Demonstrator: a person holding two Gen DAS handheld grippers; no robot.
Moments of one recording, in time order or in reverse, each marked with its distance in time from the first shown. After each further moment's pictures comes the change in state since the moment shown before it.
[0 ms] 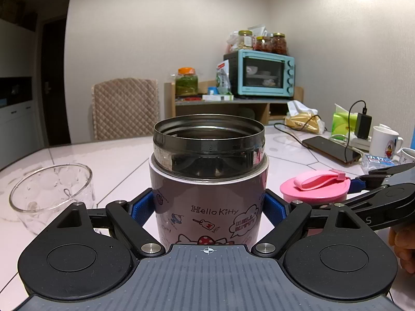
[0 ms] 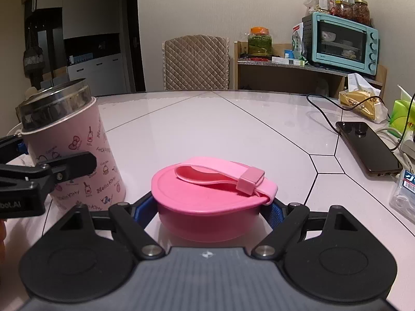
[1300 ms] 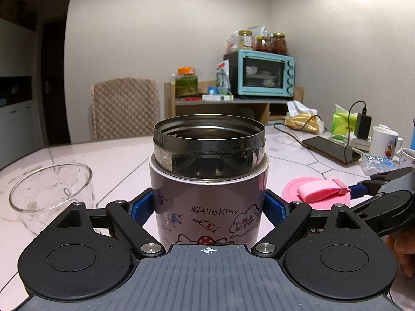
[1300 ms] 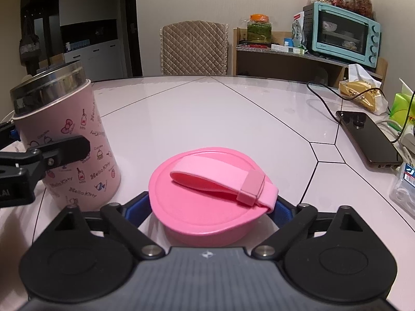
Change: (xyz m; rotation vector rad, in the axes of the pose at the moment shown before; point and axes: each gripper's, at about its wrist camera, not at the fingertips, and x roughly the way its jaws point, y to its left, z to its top) left arm 0.000 -0.002 0.000 0.000 -0.001 0.000; right arm 0.007 0.001 -0.003 -0.015 0.069 -0.020
